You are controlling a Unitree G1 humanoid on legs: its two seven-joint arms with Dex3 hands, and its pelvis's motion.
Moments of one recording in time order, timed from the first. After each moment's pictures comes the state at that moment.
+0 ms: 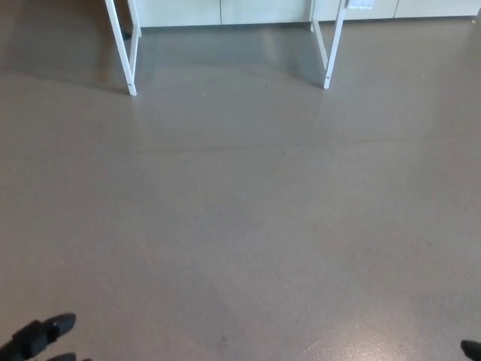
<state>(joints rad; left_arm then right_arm) 0.37 0.32 0.17 0.15 -0.11 0.05 -0.22 0.41 -0.31 -0.20 0.27 0.08 -0.10 0.26</state>
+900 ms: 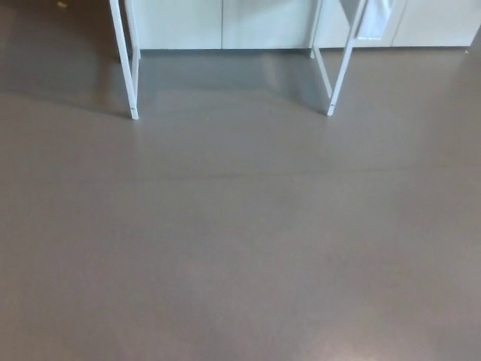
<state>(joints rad) 0.60 0.33 0.17 0.09 -0.17 0.09 -0.32 0.64 -0.28 -0.22 0.32 0.17 -0.24 0.41</state>
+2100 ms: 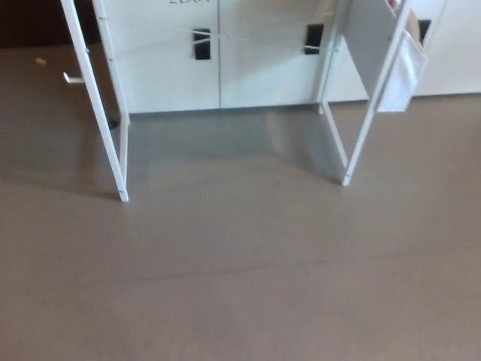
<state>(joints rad) 0.63 0.38 0.12 0.17 -0.07 -0.01 -0.28 0.67 -0.27 -0.21 0.50 0.18 -0.42 0.44</state>
